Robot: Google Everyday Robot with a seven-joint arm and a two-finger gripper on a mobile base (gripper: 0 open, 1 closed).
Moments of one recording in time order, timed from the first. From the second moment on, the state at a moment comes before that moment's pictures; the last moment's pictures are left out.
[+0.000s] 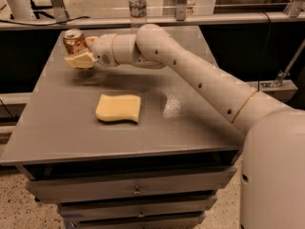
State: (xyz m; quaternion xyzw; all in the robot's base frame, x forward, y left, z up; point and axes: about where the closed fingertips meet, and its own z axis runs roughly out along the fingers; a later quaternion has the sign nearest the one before) arm 0.695 0.234 0.891 -0.51 0.57 0.37 0.53
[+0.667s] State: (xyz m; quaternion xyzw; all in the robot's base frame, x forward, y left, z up) arm 0.692 0.144 0.928 -0.48 0.59 0.31 0.57
